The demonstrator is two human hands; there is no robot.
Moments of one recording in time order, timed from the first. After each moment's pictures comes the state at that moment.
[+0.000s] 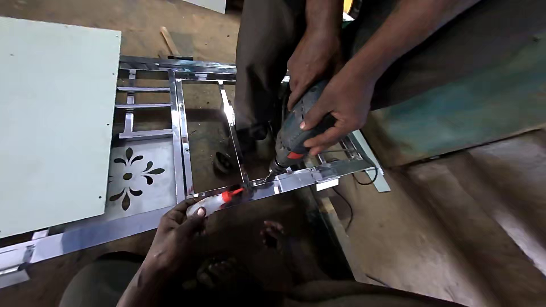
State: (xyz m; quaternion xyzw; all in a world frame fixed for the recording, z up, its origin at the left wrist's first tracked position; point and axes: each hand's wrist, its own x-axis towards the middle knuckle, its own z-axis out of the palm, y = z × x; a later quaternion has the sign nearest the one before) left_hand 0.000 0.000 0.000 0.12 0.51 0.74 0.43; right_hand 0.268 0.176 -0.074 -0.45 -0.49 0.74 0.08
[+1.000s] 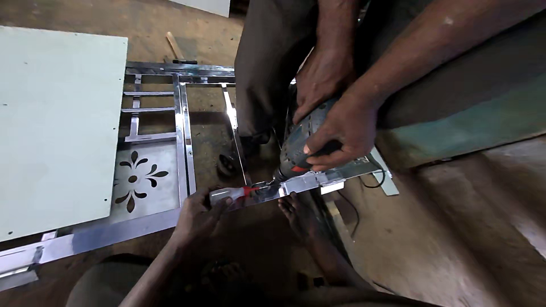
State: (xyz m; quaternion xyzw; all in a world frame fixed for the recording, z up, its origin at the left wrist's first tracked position) left_hand -0.011 0.045 0.008 0.31 0.68 0.58 0.33; right_hand 0.225 0.247 -0.043 -0.50 -0.31 0.74 0.33
